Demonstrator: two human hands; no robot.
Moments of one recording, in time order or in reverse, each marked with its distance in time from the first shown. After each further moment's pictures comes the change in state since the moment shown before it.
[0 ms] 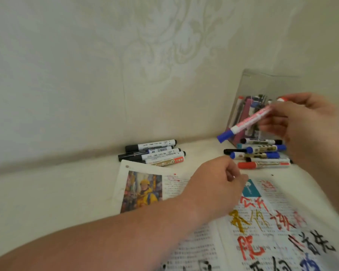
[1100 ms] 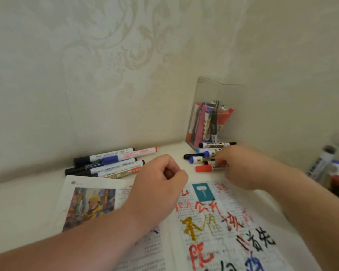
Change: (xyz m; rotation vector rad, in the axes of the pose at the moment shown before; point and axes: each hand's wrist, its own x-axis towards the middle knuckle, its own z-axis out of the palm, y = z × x) left_hand 0.005 -0.002 -0.008 -0.029 0.305 0.106; right_hand 0.002 0.023 -0.039 -1.790 -0.688 -0.021
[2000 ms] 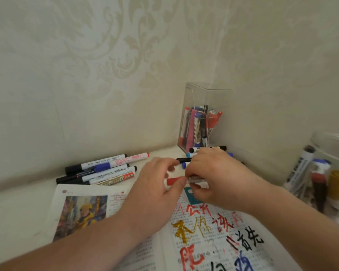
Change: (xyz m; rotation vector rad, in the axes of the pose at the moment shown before) left_hand -0.002 -0.009 0.006 0.250 -0.125 0.206; right_hand -0.033 -0.023 0.005 0.053 0.378 -0.466
